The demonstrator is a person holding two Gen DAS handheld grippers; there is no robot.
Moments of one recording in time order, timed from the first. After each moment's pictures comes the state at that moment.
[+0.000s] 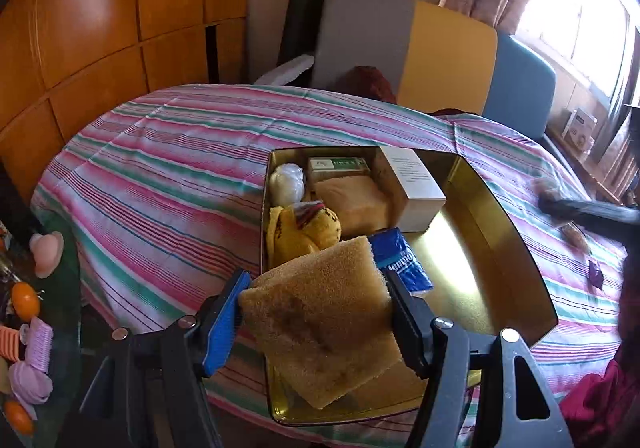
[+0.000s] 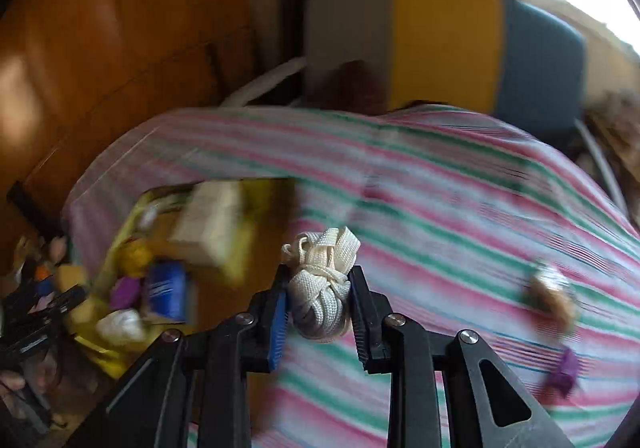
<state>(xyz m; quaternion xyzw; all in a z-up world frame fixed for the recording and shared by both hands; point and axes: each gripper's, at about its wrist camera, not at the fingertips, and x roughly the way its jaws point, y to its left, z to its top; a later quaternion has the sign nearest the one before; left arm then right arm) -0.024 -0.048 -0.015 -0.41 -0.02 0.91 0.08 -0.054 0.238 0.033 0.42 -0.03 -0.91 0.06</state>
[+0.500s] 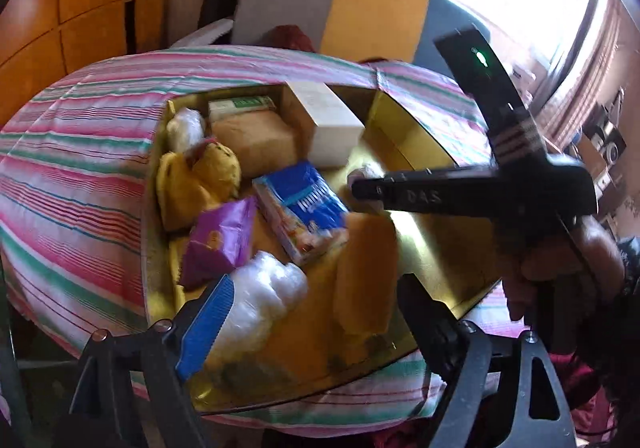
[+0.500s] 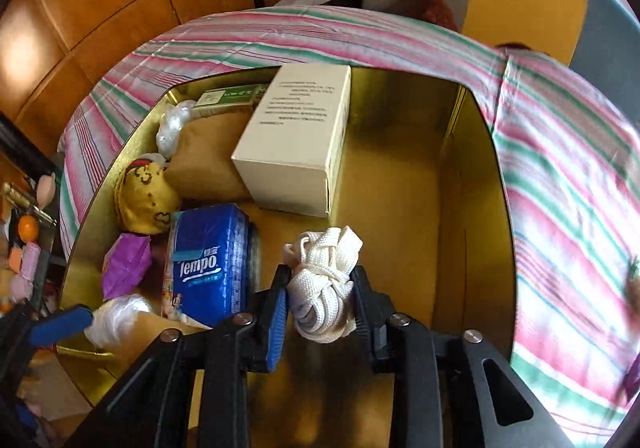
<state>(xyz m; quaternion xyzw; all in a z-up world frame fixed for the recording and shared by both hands) -0.019 -0.019 -0.052 -0.45 -0.02 0.87 0.21 -0.112 0.145 -0.067 0.52 -0.01 -0.85 0.09</state>
